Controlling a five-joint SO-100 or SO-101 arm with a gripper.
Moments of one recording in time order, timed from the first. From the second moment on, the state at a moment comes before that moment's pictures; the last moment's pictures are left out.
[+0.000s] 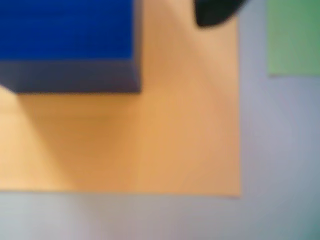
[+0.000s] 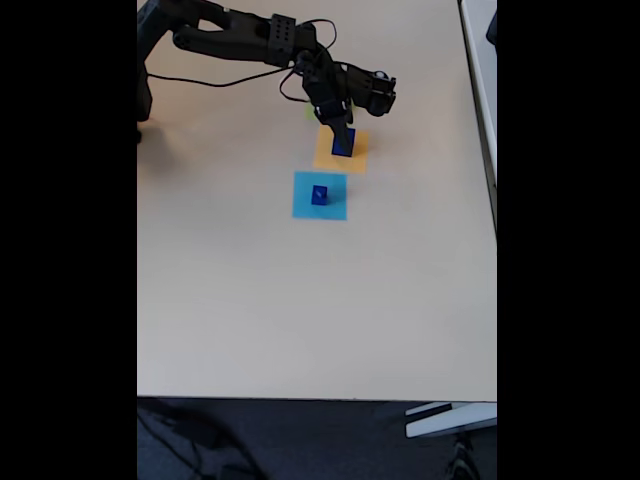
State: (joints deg) arm 4.6 56.0 63.2 50.6 89.6
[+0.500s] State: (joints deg) arm 4.6 56.0 65.1 50.6 87.2
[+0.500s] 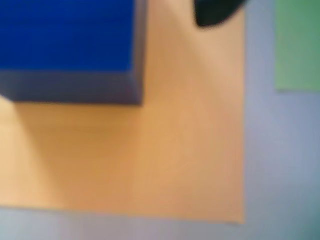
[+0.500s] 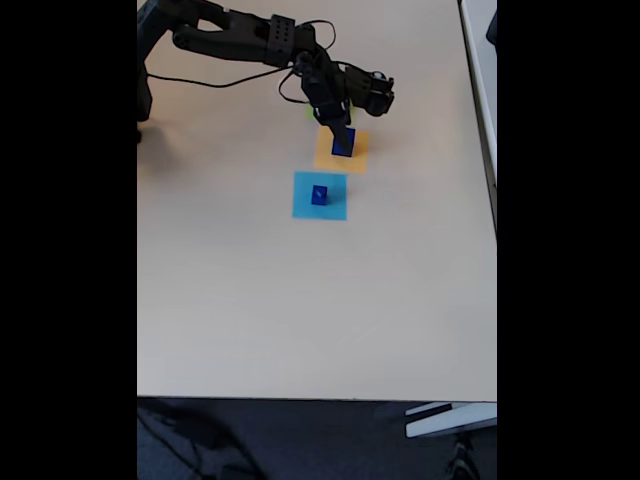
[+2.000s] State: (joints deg) arm 0.3 70.2 57.7 62.8 91.7
